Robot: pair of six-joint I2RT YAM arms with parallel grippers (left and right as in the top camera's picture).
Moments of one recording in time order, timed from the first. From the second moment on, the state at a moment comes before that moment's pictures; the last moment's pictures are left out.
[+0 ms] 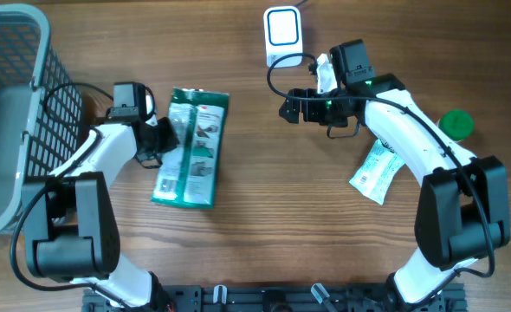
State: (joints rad) left arm 0.03 1.79 0.98 -0.48 0.20 -0.38; right arm 0.28 1.85 1.31 -0.63 -0.42 0.29
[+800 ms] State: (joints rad) left arm -0.21 1.79 1.07 -0.70 0.02 -0.52; right arm 0.54 1.85 1.10 -0.49 -0.41 0.57
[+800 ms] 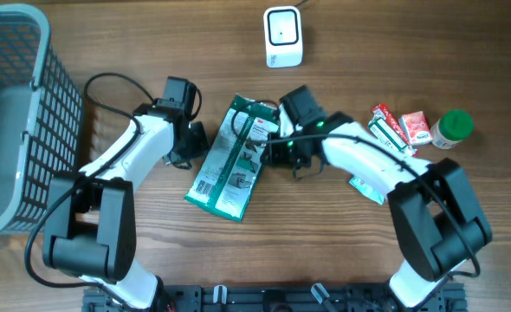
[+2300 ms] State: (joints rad) left arm -0.27 1.84 1.04 -0.73 0.38 -0.45; right arm 0.59 1.87 1.10 -0.55 -0.37 0.60
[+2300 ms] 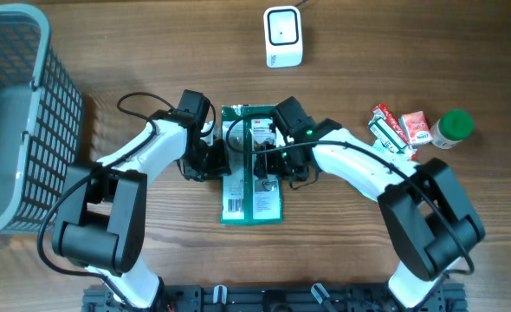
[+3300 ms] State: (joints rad) left arm -0.26 1.84 1.03 -0.72 0.37 -0.45; right arm 0.58 1.98 1.10 -0.29 -0.76 0.36
